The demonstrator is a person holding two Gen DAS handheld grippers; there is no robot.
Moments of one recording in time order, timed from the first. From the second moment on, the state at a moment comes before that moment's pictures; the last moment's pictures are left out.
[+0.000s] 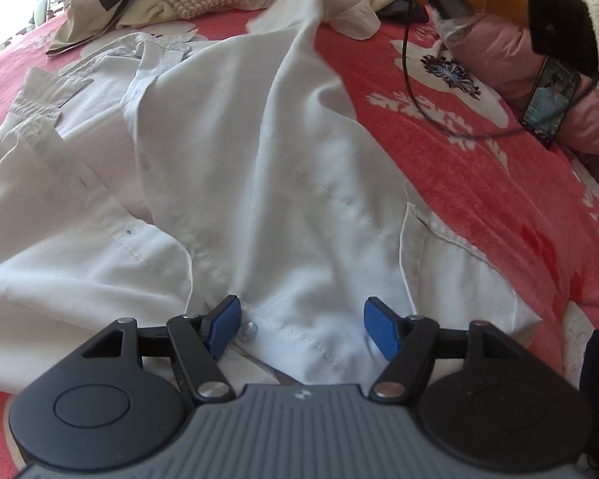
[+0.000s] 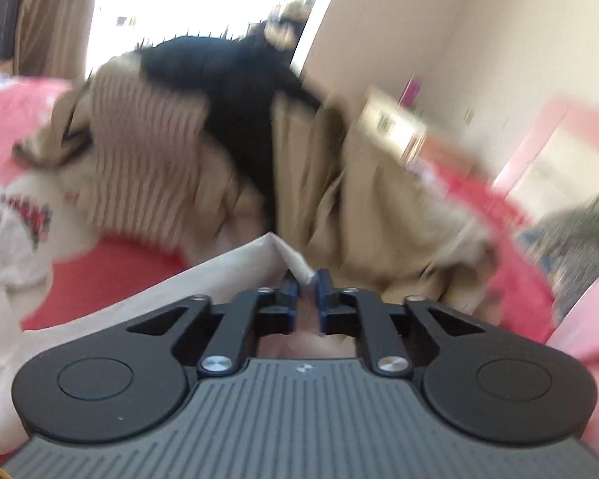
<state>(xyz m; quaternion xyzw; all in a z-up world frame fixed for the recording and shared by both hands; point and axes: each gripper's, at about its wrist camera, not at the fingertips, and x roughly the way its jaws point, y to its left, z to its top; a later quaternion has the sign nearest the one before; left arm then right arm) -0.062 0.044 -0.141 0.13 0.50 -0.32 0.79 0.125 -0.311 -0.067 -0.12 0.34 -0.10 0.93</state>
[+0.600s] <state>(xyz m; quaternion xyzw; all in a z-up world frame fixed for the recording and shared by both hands) -0.066 0.043 -0.126 0.09 0.48 -0.31 0.81 -0.065 -0.302 -0.071 0.13 0.35 0.02 0.93</state>
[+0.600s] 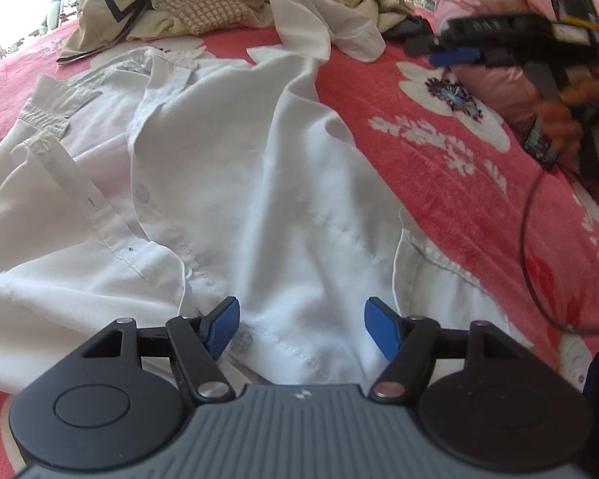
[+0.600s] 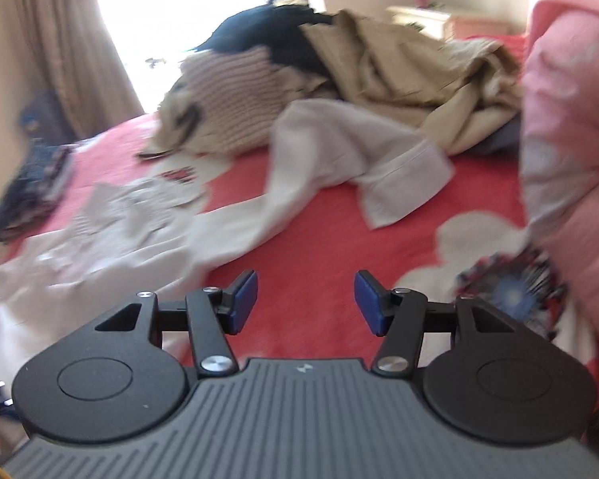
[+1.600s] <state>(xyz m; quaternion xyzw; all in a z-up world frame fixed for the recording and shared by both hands) -0.139 0.159 -0.122 0.04 0.50 -0.20 0.84 -0.177 -0.108 -0.081 -0.10 0.42 0.40 0.81</state>
